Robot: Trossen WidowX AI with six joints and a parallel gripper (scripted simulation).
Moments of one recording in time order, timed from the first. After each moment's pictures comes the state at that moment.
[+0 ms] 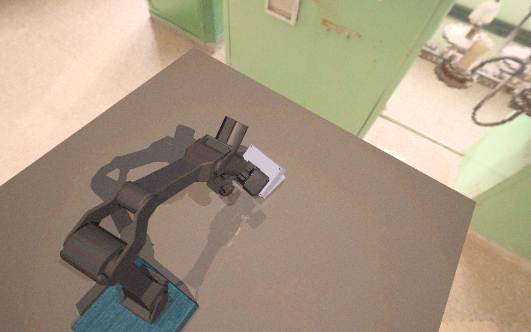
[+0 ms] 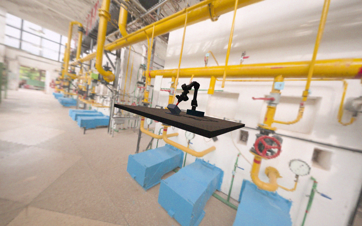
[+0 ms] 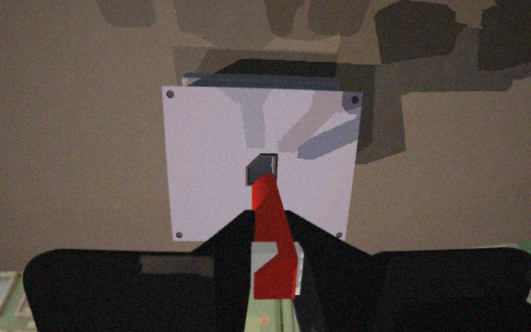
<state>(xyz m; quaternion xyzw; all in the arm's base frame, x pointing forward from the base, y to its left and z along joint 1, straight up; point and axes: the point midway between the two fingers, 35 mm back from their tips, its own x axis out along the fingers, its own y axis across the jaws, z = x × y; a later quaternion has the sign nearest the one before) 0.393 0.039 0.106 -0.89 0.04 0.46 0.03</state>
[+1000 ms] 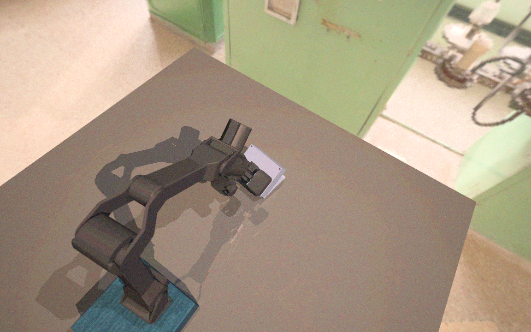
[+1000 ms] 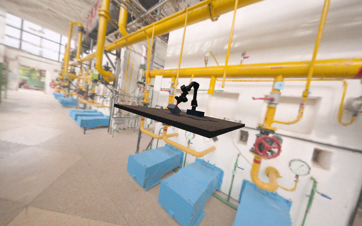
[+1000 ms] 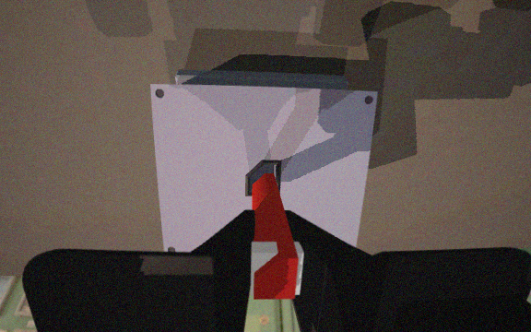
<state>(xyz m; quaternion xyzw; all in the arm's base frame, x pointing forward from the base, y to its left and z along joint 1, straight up) 0.405 0.038 0.090 -0.89 0.04 0.46 0.03</state>
